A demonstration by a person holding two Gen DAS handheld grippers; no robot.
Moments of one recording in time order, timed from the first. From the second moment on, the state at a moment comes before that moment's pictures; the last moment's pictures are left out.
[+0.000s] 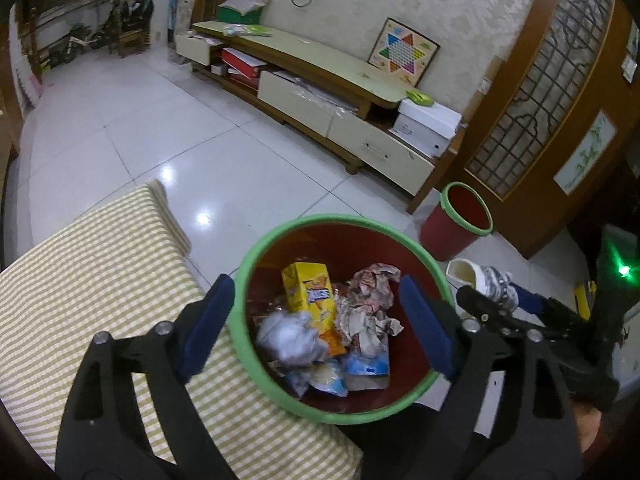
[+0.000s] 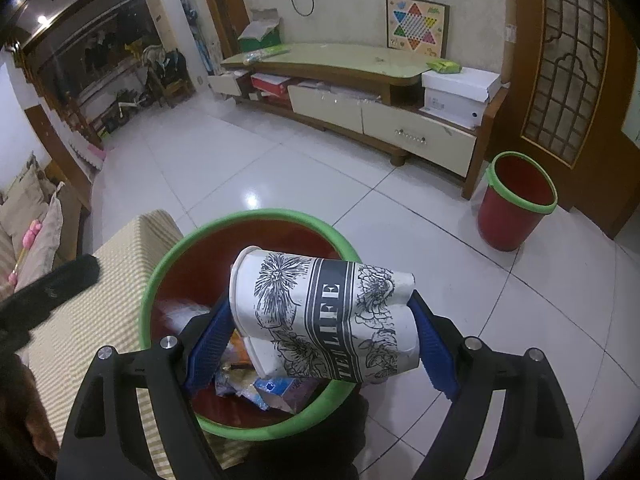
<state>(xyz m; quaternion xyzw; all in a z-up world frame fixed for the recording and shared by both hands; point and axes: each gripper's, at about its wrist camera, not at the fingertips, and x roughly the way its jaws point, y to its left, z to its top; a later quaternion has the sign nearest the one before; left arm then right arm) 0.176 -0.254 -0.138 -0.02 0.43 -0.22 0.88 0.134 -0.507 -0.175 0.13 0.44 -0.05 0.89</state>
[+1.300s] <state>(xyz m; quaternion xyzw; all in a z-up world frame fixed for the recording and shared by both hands) 0.067 -0.076 -0.050 -0.11 0.31 -0.09 0.94 0.074 -0.350 -0.070 0.06 0.30 0.02 0.95</state>
